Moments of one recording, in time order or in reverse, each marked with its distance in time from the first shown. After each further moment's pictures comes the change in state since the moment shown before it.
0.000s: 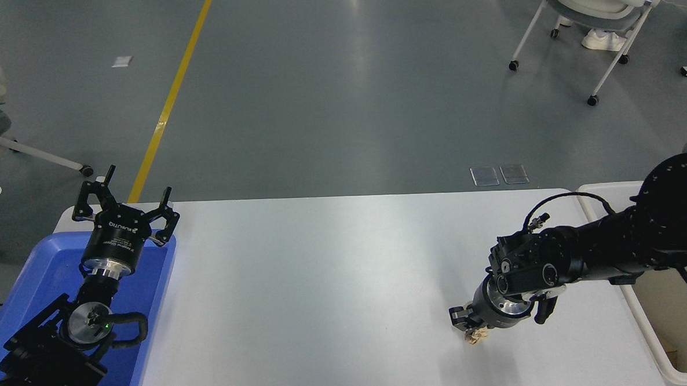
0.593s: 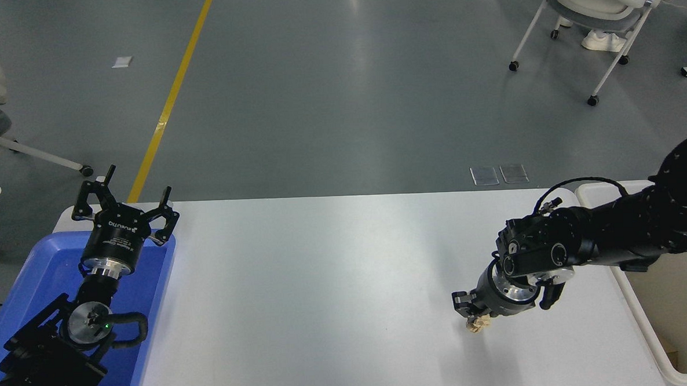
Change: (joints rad) left arm -0.001 0.000 0.000 0.000 0.000 0.000 0.000; right arm 0.168 -0.082 -0.011 0.136 0.095 0.022 0.000
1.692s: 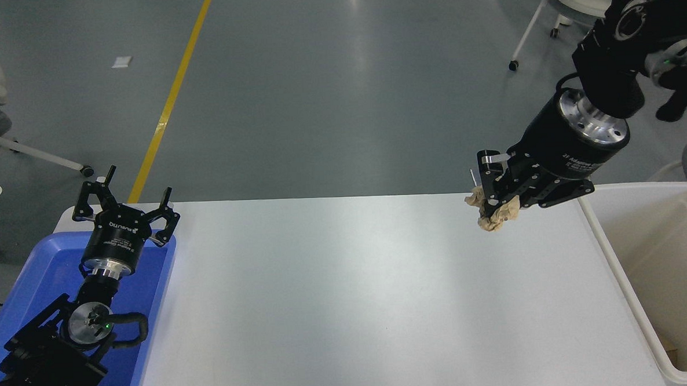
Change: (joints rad) left arm 0.000 0.000 0.000 0.000 0.000 0.000 0.000; right arm 0.936 -0.158 -0.198 0.266 0.341 0.500 0.002
